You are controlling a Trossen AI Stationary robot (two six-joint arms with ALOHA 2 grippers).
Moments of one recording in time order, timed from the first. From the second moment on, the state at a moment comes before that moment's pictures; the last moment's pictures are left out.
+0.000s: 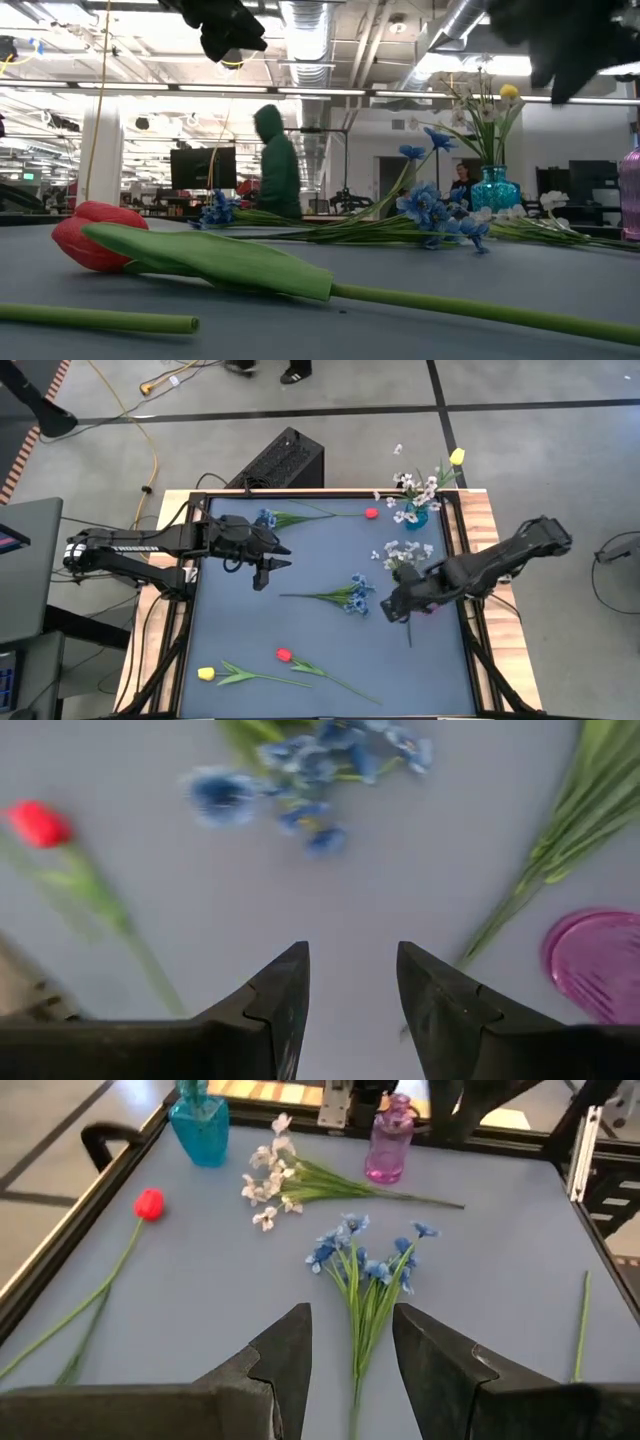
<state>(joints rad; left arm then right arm) 0.10 1.10 0.96 -0.34 0.03 -0.07 0.37 1.29 1.09 -1.02 0.13 1.44</state>
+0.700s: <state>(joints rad) 0.10 1.10 0.96 -0.35 0.10 -0.08 0.06 1.64 1.09 -1.15 0.05 1.22</state>
